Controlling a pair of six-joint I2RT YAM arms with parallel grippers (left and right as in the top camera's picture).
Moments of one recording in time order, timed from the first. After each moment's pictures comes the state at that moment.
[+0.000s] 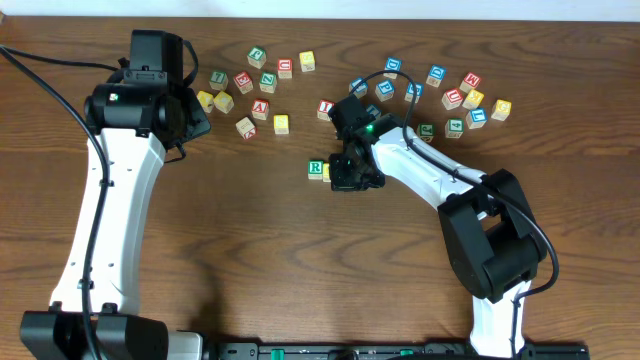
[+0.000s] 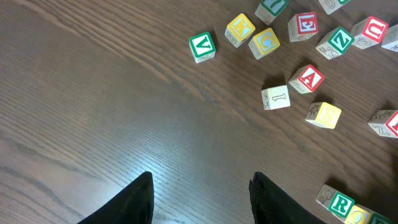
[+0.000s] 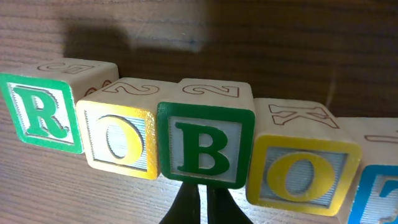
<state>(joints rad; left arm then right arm) -0.05 1.57 1.56 -1.13 -0.19 -0.48 0.55 2.07 1.45 -0.79 -0.16 0.49</state>
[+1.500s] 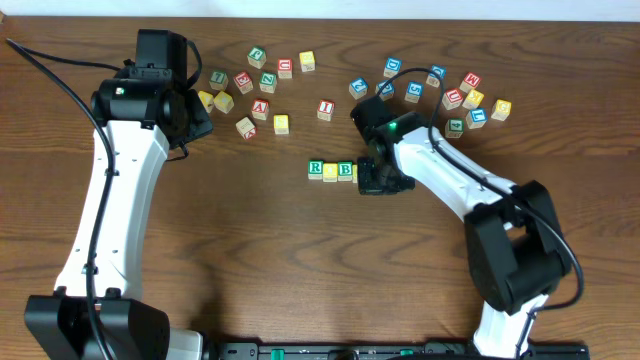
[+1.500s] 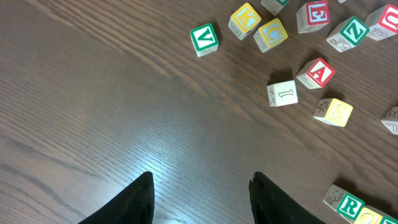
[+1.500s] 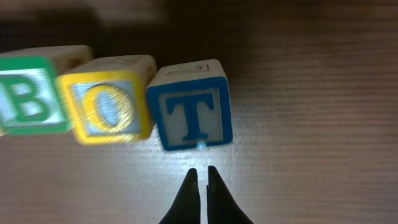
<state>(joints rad) -0.05 1.61 1.56 -1.13 -0.19 -0.48 0.49 1.97 1.38 -0.92 0.01 0.48</state>
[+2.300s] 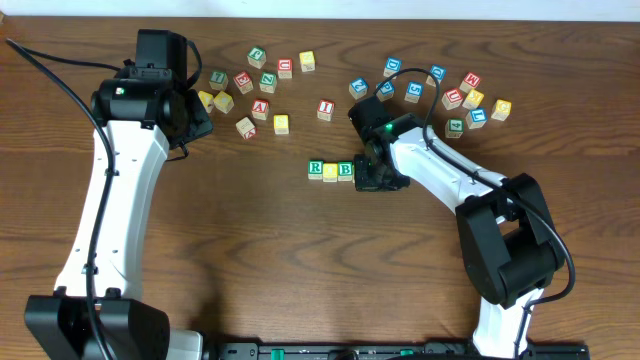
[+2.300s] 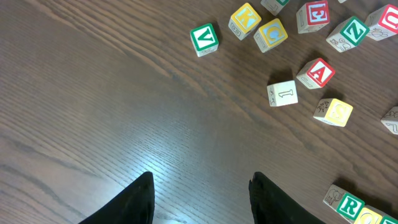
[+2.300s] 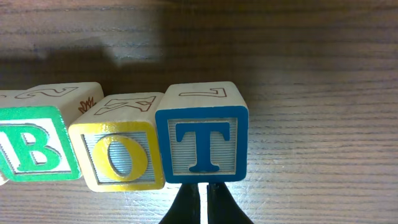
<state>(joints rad) -0.05 1.61 1.56 -1.13 -0.19 -0.48 0.49 2.01 1.38 -0.84 0.01 0.48</state>
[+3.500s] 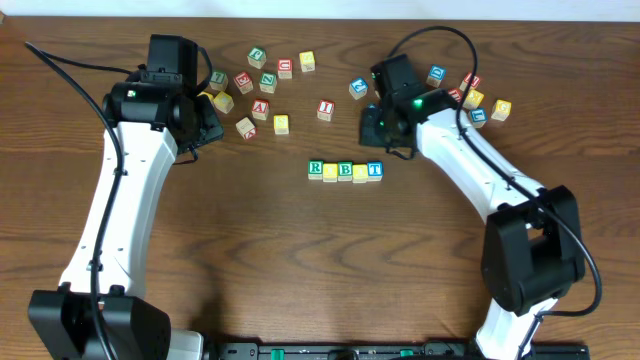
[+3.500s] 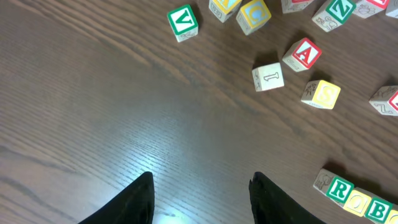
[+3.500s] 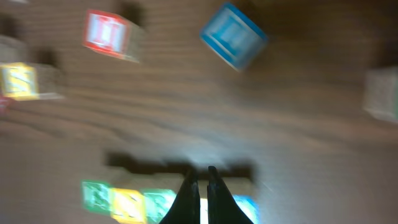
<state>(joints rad) -0.08 1.61 1.53 -1.11 -0.14 -0.48 0.41 1.94 1.50 -0.67 -0.06 0.46</state>
